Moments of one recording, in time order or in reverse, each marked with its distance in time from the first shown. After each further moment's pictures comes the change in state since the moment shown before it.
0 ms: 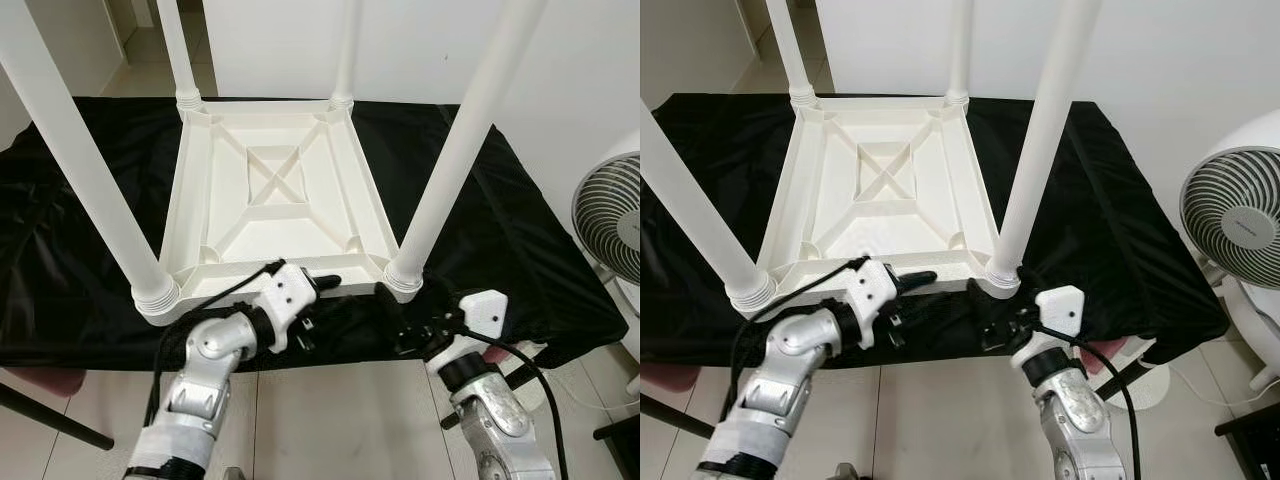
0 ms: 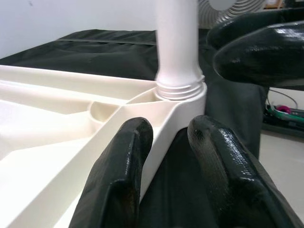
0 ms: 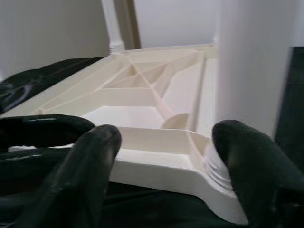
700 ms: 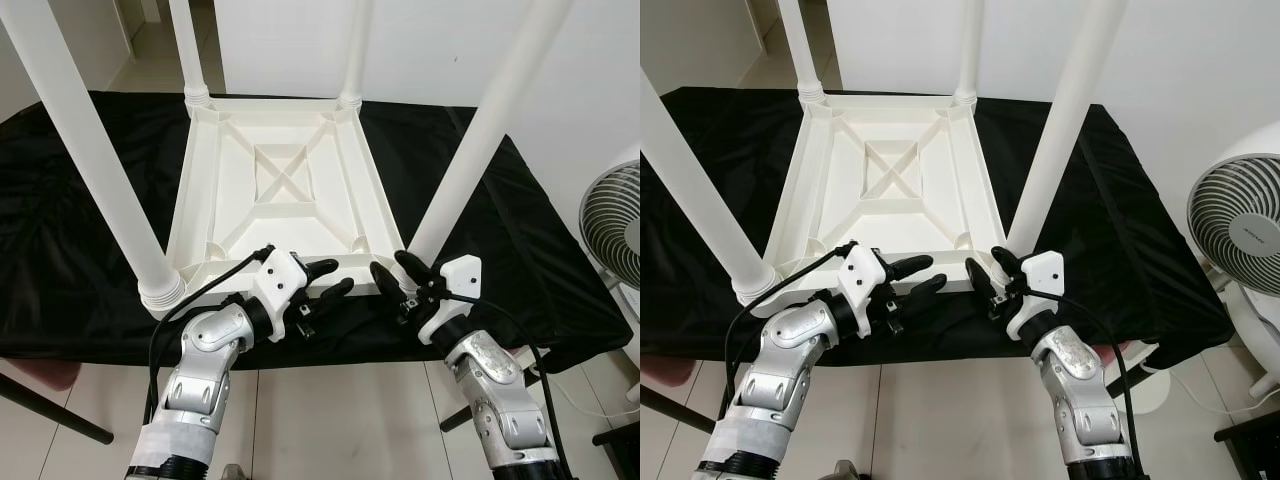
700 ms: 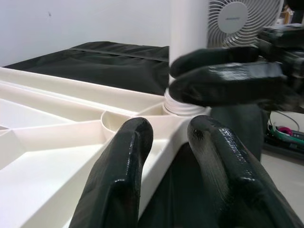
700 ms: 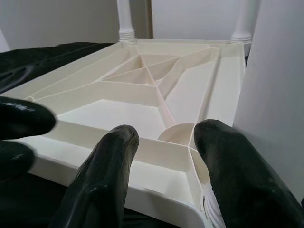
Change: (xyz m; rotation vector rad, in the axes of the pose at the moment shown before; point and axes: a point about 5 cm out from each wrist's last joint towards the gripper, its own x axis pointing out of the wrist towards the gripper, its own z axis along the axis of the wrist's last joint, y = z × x) left arm 0.003 0.000 0.011 -0.050 -0.046 0.020; right arm 0.036 -0.031 -0.006 -0.069 0.048 0.036
